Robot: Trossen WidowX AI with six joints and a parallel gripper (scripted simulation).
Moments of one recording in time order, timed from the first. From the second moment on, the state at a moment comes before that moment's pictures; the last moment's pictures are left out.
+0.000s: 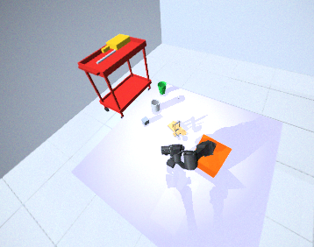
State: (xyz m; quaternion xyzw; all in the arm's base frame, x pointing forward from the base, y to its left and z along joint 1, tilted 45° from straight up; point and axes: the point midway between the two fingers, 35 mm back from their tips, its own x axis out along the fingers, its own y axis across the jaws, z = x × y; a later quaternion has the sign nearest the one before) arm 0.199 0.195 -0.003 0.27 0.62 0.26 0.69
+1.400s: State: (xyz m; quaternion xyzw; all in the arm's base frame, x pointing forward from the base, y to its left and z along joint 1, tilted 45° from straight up) arm 0.198 0.105 0.084 0.28 0.63 0.25 0.68
